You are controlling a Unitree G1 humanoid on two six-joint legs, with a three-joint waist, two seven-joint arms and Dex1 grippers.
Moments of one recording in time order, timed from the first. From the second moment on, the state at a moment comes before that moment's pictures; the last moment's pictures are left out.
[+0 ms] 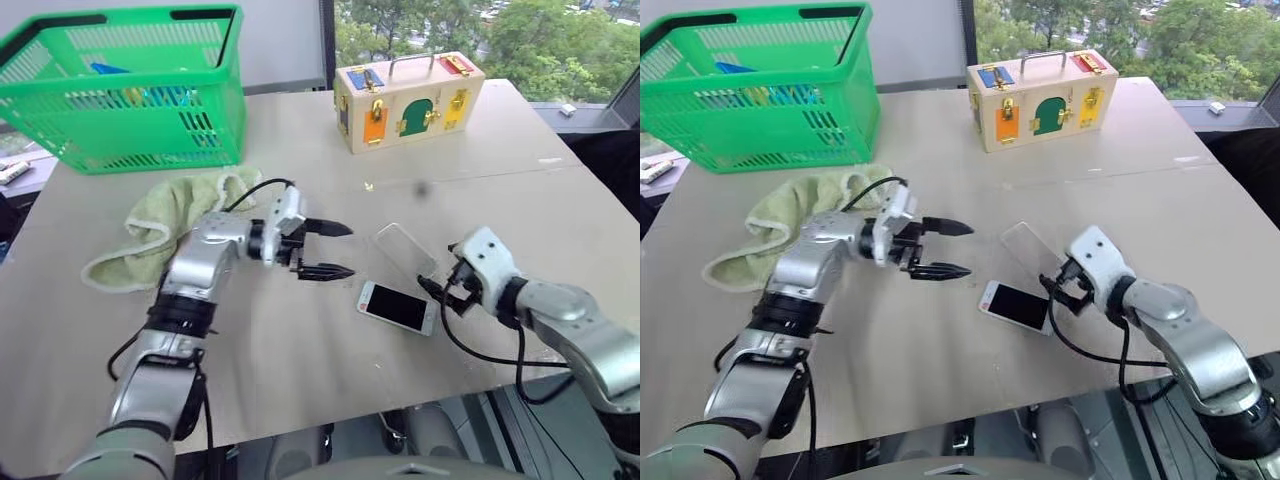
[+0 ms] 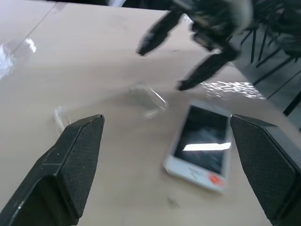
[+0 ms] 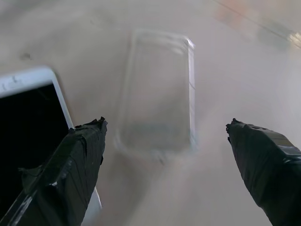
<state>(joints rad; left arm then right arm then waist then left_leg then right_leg) -0.57 0.59 -0.08 0.21 -0.39 0.31 -1.45 -0.24 -0.61 0.18 -0.58 0.31 0.92 0.45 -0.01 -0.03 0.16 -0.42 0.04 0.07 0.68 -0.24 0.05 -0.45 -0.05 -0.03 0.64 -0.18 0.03</state>
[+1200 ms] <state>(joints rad) -0.03 0.74 0.28 -0.02 -0.61 0.32 -1.34 -0.83 -0.25 0.63 0.10 0.08 0.61 0.82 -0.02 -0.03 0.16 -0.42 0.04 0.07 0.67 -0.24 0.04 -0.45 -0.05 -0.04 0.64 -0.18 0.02</state>
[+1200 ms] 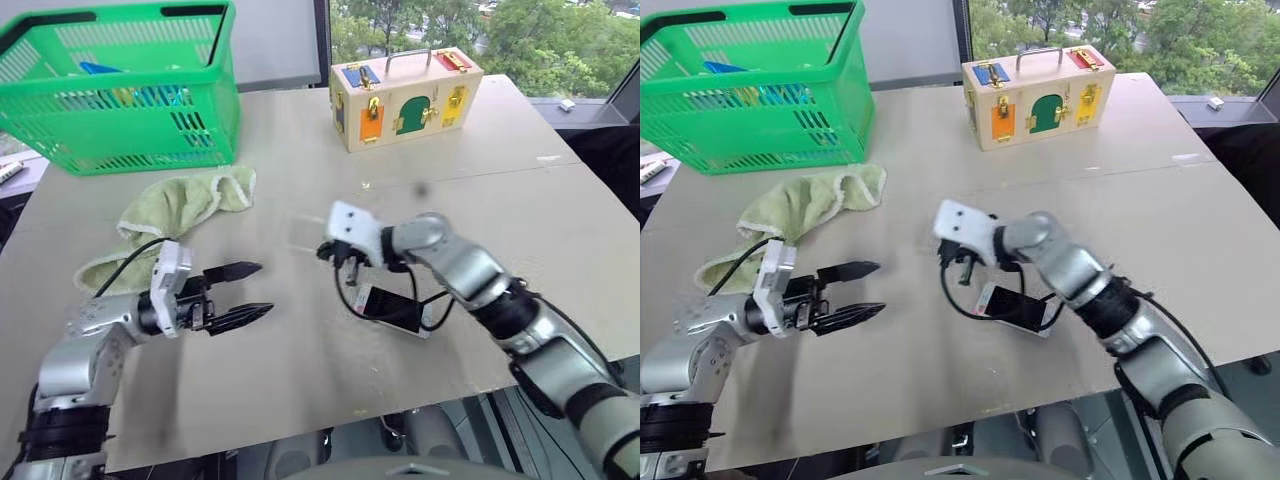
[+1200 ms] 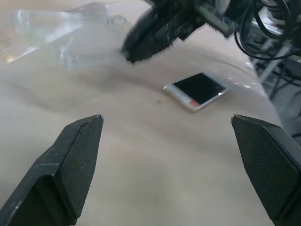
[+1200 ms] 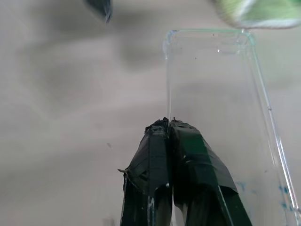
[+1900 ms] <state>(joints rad) -0.21 0.78 0.06 -0.05 -0.45 0.35 -1.26 -0.66 -0.45 0.41 -0.19 0.21 0.65 1.04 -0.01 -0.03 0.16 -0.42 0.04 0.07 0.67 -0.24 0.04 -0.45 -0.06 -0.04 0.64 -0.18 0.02</state>
